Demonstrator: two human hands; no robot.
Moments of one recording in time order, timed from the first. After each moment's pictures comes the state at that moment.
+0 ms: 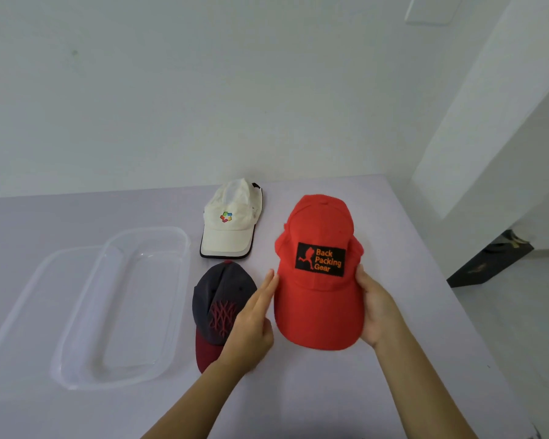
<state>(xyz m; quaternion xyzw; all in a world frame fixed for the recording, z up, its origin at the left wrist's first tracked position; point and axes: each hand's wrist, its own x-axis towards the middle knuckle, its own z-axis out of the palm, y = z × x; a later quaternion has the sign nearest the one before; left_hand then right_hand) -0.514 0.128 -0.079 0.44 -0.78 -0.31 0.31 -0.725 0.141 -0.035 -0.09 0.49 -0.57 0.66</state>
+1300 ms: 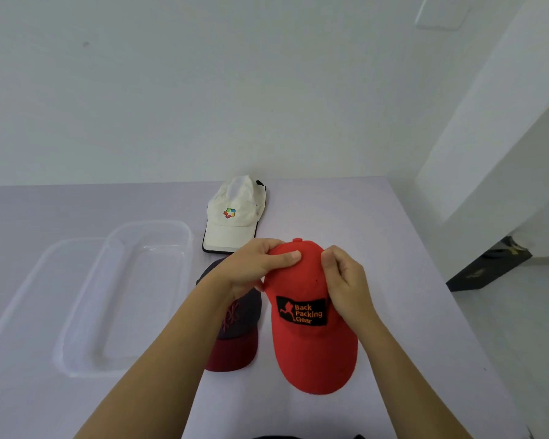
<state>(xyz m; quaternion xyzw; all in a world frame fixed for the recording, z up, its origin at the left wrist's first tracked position) -0.523 0.061 0.024 0.45 -0.57 -0.67 0.16 -0.690 0.130 -0.007 -0.53 0.61 -0.50 0.31</state>
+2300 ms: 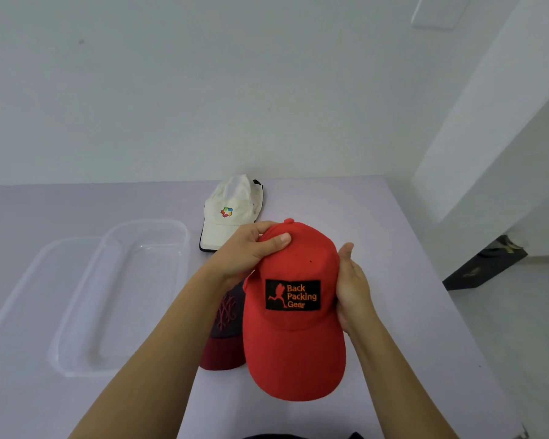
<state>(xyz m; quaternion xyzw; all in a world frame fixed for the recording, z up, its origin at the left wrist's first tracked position) -0.524 0.051 0.022 0.39 -0.53 -0.69 0.30 -0.687 0.132 -0.004 -0.27 0.63 -0.54 0.49</state>
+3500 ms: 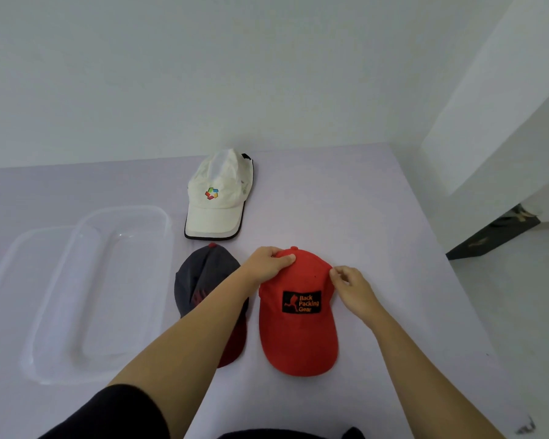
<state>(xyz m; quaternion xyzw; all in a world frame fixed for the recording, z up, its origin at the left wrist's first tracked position) -0.581 0.023 -0.082 0.57 -0.54 -0.61 0.08 -0.767 0.109 -0.132 -0.46 0.74 -0.27 0.40</state>
